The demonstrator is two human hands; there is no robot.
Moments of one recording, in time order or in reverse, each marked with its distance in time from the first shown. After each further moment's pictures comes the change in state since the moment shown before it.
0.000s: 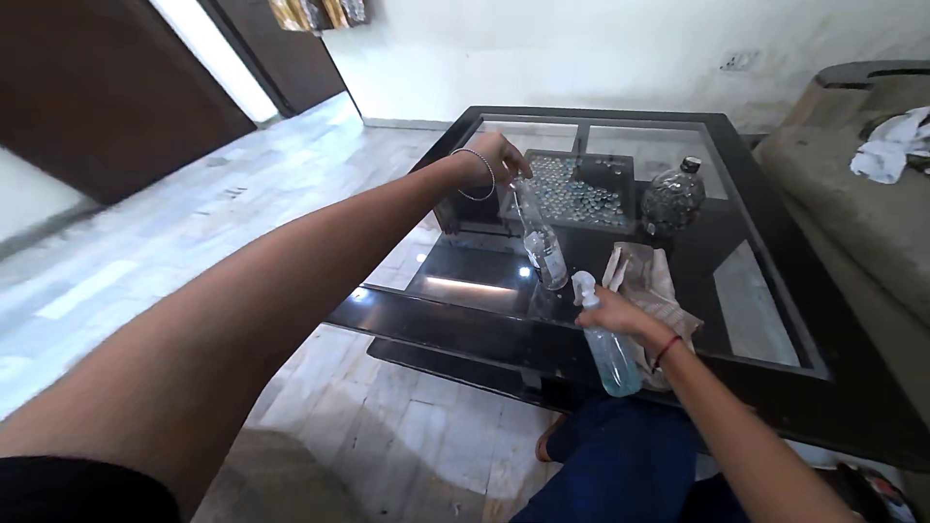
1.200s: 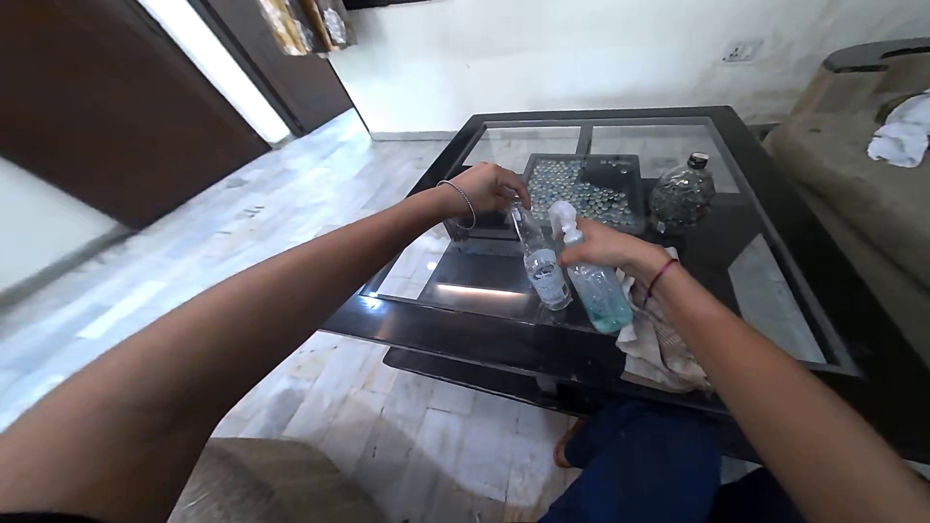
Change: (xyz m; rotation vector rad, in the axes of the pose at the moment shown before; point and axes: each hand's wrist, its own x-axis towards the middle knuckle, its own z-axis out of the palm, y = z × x) left_hand -0.031 -0.018 0.010 0.003 -0.016 0.286; right_hand 0.006 -0.095 -0.042 0.029 0.009 -0.285
